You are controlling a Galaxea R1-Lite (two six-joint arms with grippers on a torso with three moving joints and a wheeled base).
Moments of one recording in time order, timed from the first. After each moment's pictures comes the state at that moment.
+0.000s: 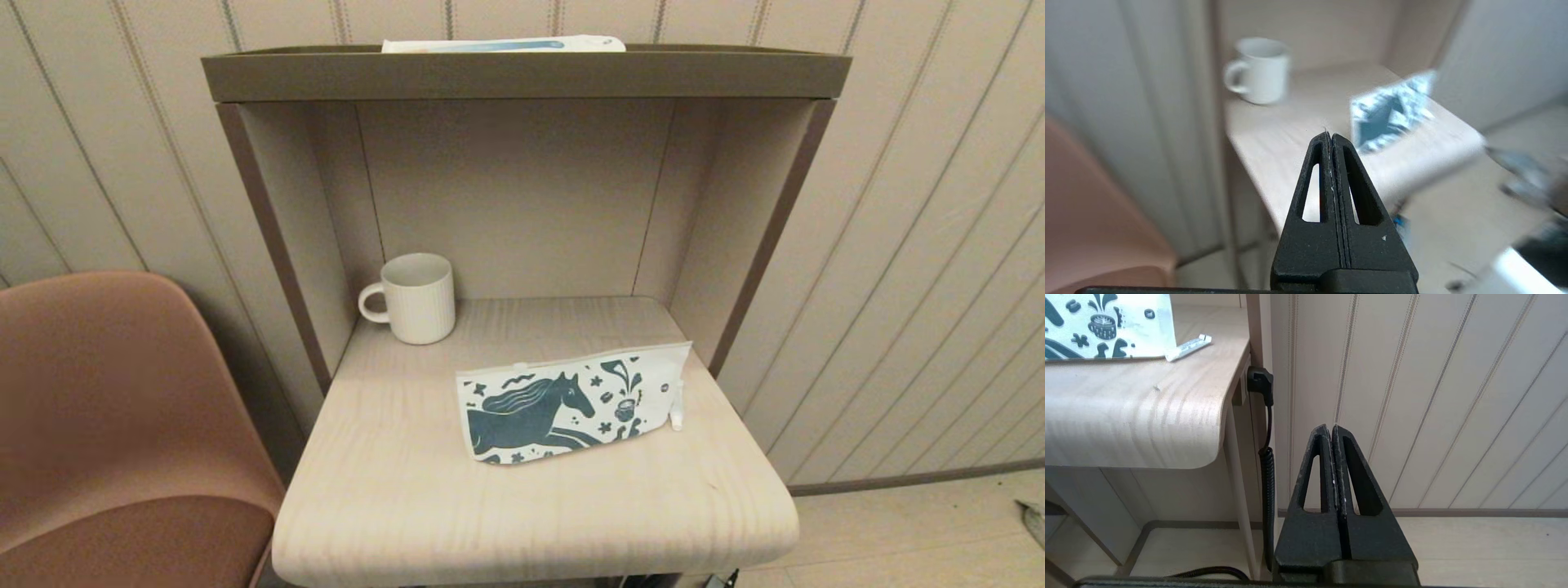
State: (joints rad) left arm -0.07 0.51 -0.65 0.14 -0.46 -0.09; right arm -0.01 0.00 0.00 -0.13 0.01 -0.02
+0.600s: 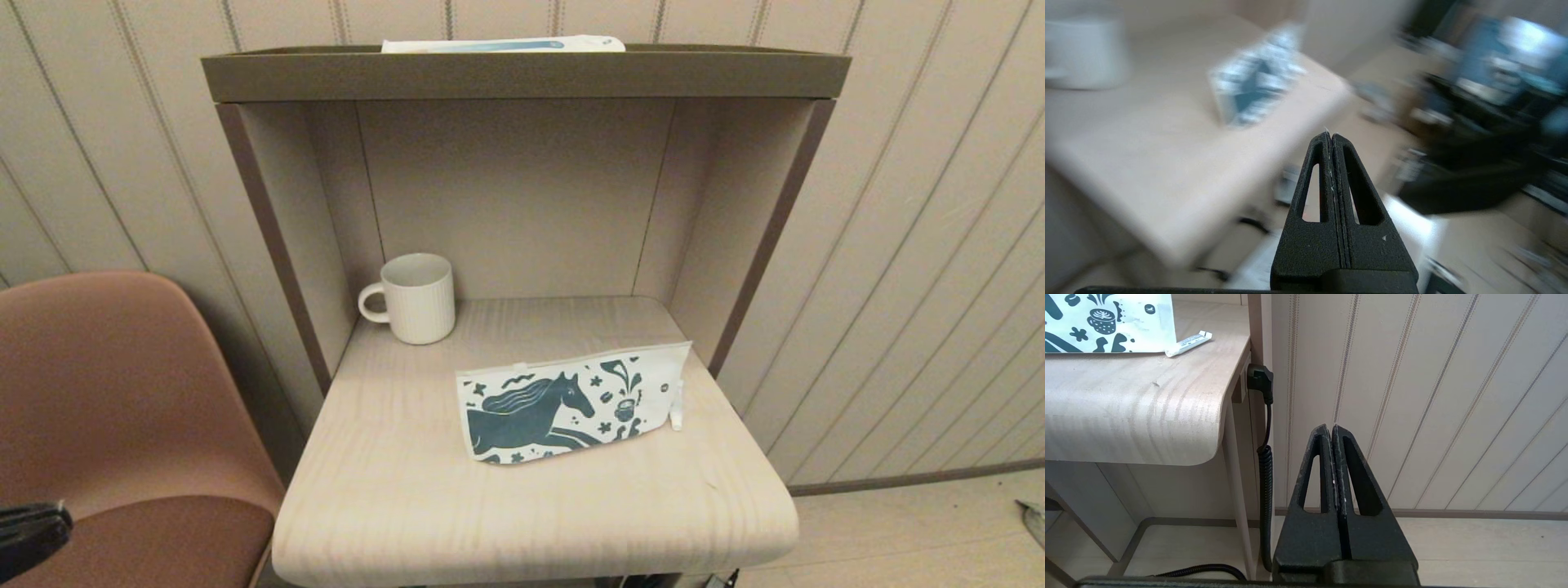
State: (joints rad) left arm -0.10 0.74 -0.70 0.14 -0.94 -0.08; right arm -0.01 0.00 0.00 -0.13 0.01 -0.04
